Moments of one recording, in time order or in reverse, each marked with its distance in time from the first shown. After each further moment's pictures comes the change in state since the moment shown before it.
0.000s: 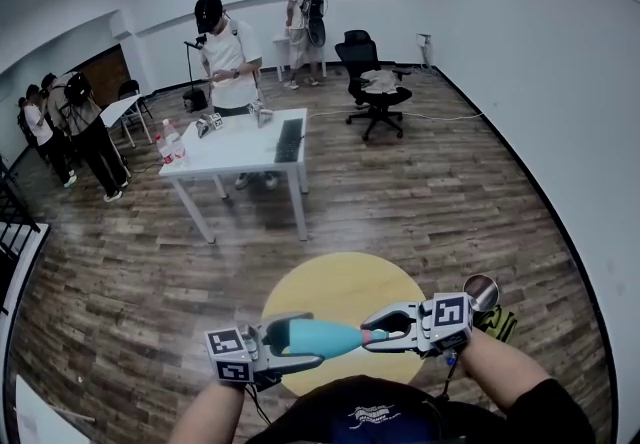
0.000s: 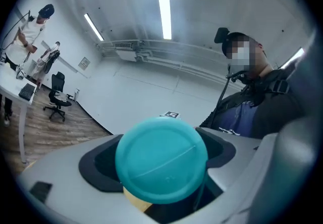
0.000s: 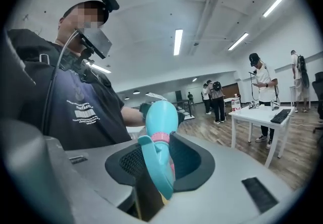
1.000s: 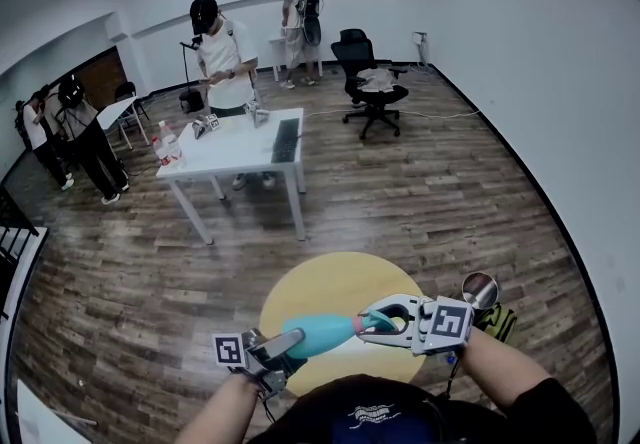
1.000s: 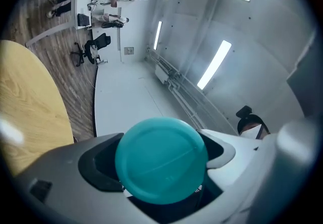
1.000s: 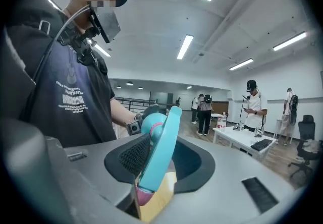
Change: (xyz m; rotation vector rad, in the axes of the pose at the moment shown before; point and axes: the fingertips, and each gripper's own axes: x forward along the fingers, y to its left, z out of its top) left arm -0.011 0.048 -0.008 -0.742 -0.366 -0.125; right arm -0.002 -0.017 0.018 -0.237 0.013 -0.166
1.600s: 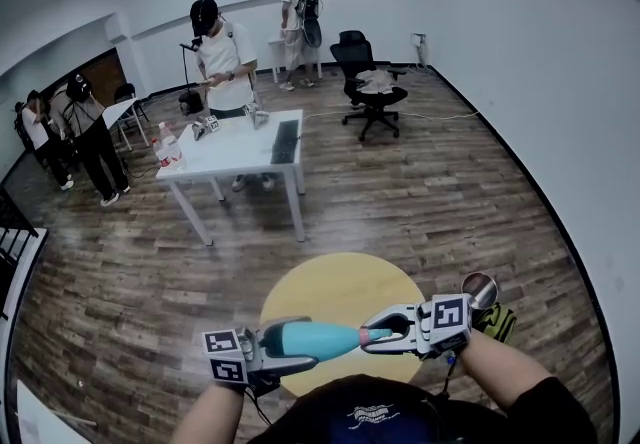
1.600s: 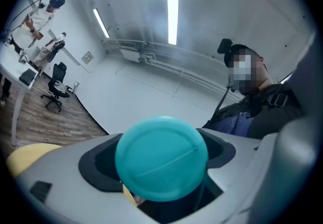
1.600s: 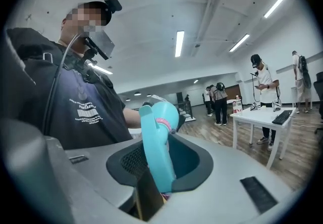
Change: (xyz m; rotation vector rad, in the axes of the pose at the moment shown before) left arm 0.009 -0.044 -0.031 0.620 0.322 0.086; right arm -0.004 0.029 -0.008 0.223 -0.029 0.165
